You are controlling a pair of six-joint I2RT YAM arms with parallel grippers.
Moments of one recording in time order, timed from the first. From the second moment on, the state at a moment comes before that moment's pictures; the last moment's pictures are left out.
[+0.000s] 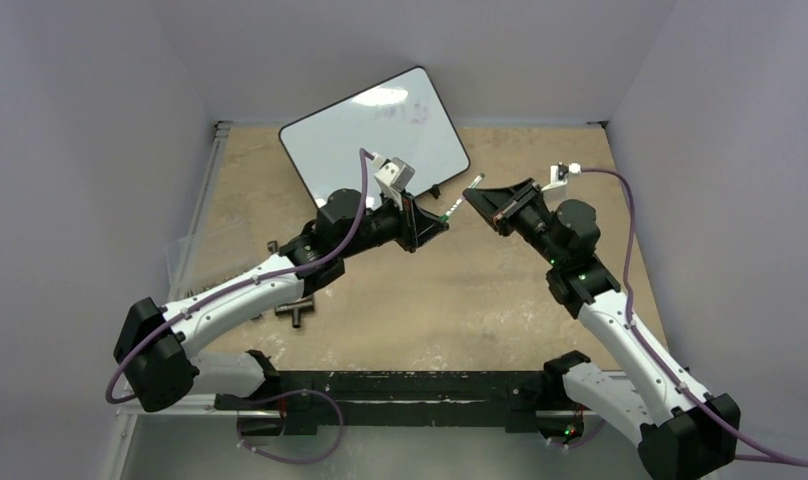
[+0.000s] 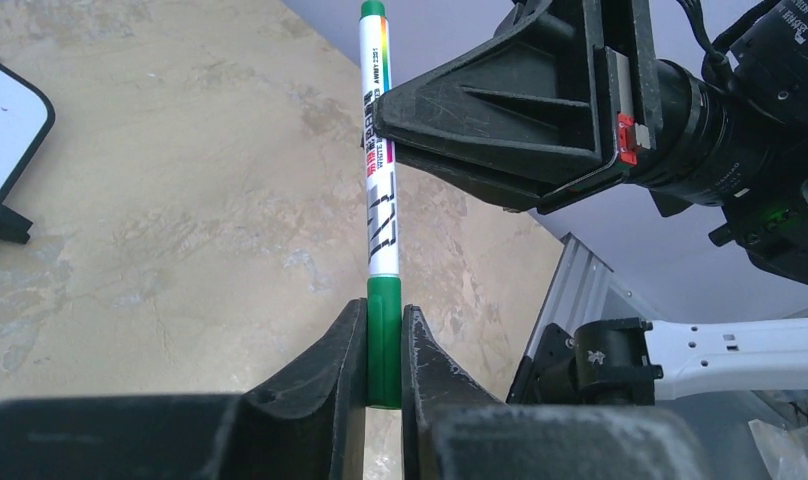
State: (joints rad) left arm -0.84 1.28 0.98 0.22 0.24 -0.45; right arm 0.37 0.90 0.74 0.14 -0.23 1.27
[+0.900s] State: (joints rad) left arm -0.77 1.26 1.25 -0.20 0.56 -0.20; right arm 0.37 0.94 0.78 0.30 -0.71 0.99
